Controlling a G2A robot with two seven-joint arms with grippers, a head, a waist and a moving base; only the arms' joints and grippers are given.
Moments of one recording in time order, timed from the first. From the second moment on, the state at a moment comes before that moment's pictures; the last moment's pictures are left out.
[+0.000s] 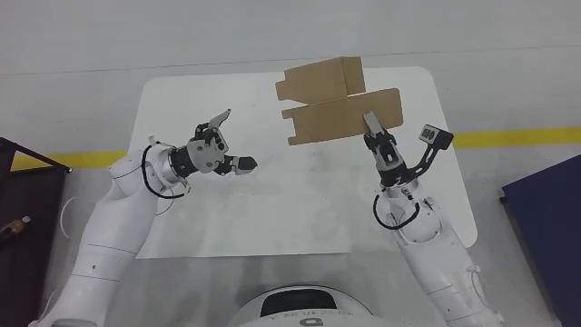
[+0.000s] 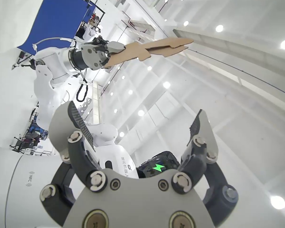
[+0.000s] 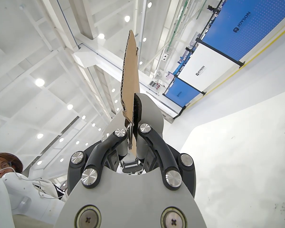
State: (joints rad) left arm 1.25 -1.10 -1.28 -1.42 -1.01 0.50 -1.13; right arm -1.61 -1.26 1.36 -1.65 -0.06 -0.78 0.01
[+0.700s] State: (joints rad) left arm 1.35 -1.03 -1.22 -1.85 -0.05 0.15 -0.89; right arm -1.56 -1.28 1.26 -1.61 0.15 -0.65 0.09
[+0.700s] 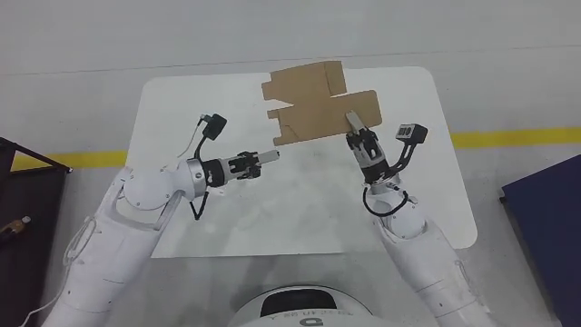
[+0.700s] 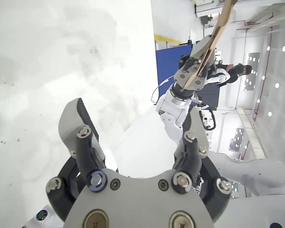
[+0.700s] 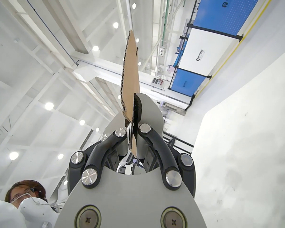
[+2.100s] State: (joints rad) left arm 1.35 -1.03 -1.22 -1.81 -0.14 0.08 -0.84; right arm -1.57 -1.30 1.25 -1.62 0.12 -0.61 0.09
